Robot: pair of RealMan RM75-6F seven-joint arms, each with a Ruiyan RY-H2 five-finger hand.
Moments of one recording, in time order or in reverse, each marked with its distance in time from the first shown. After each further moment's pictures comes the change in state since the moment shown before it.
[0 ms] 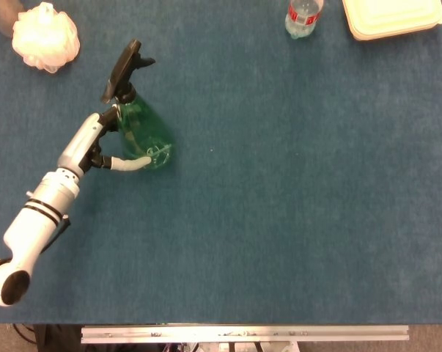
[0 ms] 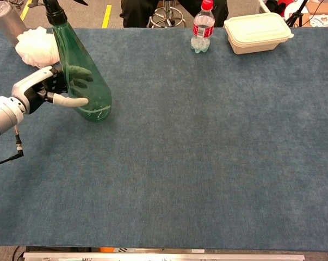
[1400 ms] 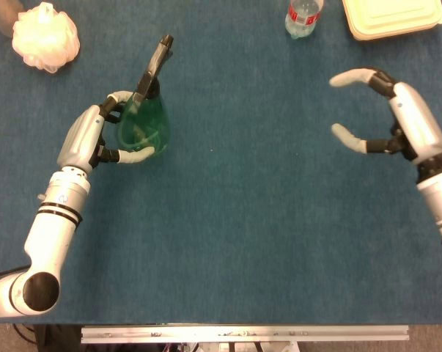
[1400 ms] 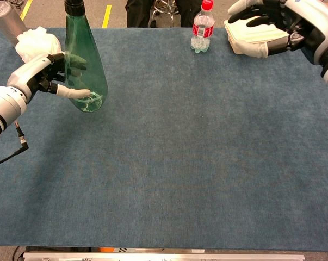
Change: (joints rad) left arm -0.011 -0.015 -0.091 -0.300 -0.469 0.180 0.709; right arm 0.360 -0.157 0.188 -0.401 0.374 -0.365 0.182
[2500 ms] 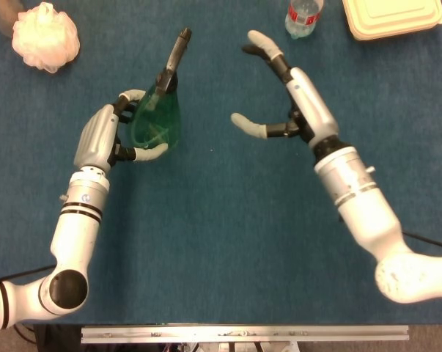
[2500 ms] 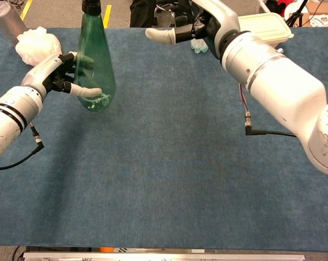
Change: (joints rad) left arm -0.036 -0.104 -0.049 -0.045 -0.153 0.114 0.202; right arm 0.287 -0.341 0.202 0.023 0.468 0.001 -0.195
